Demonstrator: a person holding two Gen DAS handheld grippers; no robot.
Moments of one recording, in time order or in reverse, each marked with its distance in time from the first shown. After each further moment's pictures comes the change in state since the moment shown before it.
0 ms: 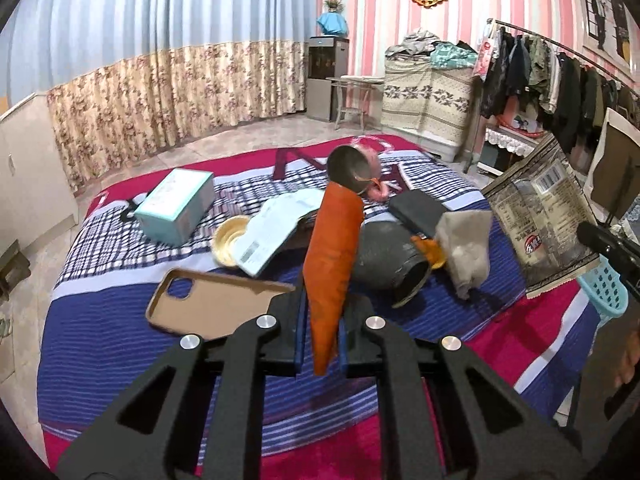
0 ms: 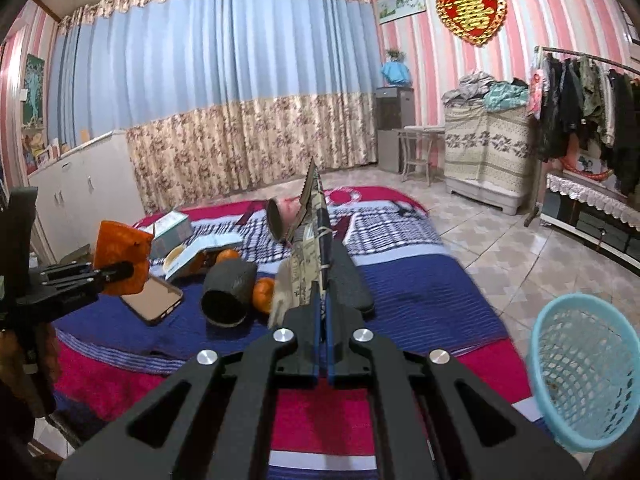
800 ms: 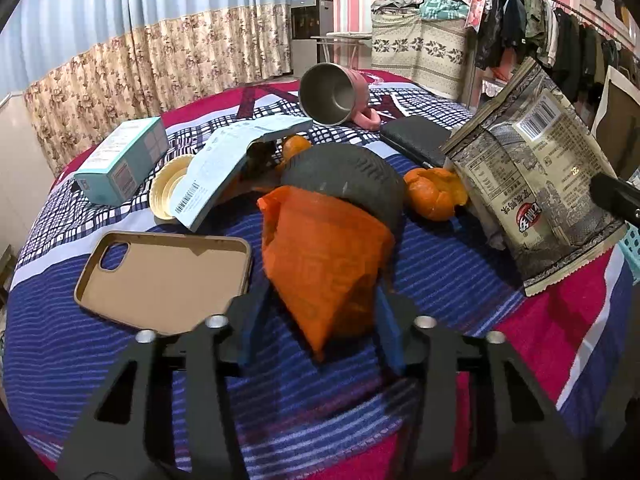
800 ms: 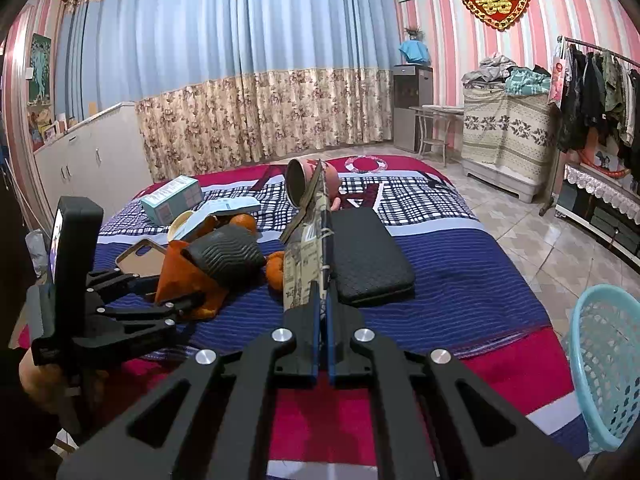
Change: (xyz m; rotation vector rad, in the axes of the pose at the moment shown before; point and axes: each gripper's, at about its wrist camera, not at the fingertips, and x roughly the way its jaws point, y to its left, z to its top) left arm 0.079 -0.017 -0.035 0.061 0.145 0.000; right arm 0.041 0.026 -0.017 -0.045 0.100 0.047
